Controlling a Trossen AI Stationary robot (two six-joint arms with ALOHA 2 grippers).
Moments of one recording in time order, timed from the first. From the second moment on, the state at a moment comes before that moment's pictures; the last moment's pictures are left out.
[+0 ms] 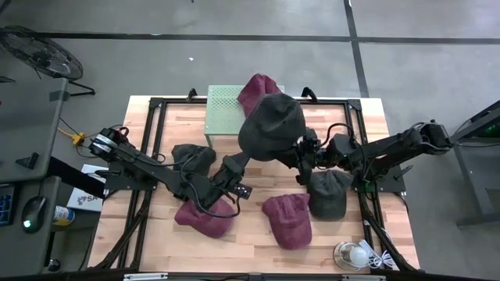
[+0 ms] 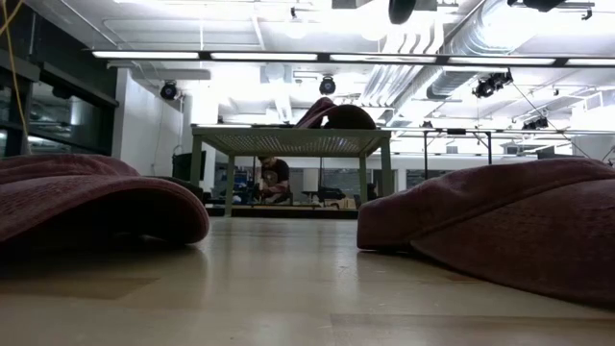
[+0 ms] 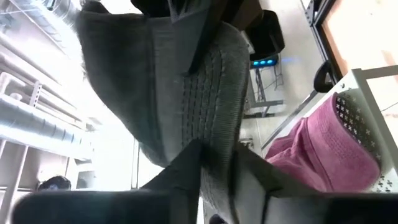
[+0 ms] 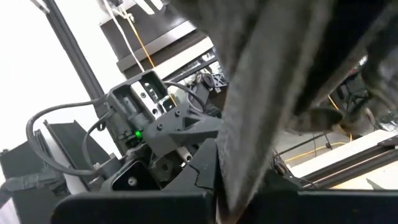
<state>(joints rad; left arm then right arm) -0.44 1.62 1.25 0.58 -1.28 1.81 0.14 1.25 0.73 0.83 0.11 0.47</state>
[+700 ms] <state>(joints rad) -0.44 1.62 1.25 0.59 -1.28 1.74 0.14 1.25 0.73 0.81 0.11 0.37</state>
